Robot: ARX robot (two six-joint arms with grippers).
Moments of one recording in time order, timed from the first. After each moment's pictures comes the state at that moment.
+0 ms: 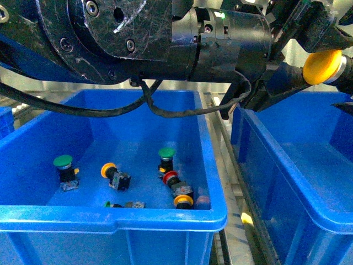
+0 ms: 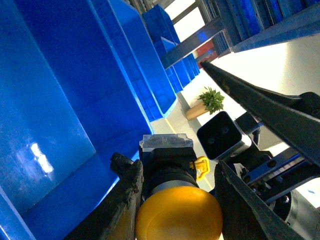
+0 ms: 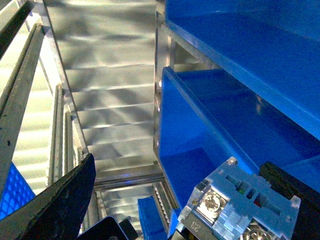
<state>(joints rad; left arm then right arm) -0.59 1.86 1.42 0.50 0.77 -0.82 0.09 1.14 0.88 0.17 0.09 1.55</state>
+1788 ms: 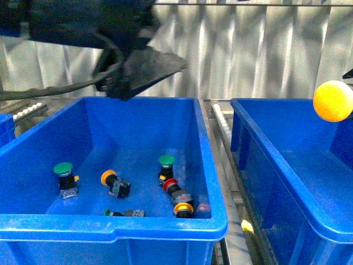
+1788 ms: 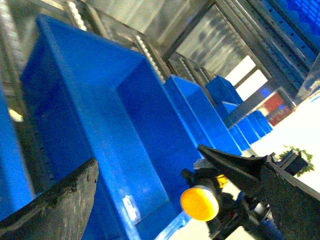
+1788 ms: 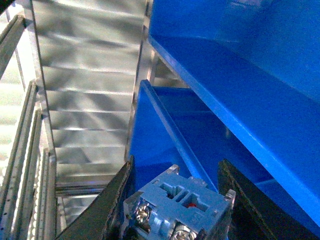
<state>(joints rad) -0.49 1.41 1.04 0.44 0.38 -0.61 0.08 1.12 0.80 0.19 0.13 1.39</state>
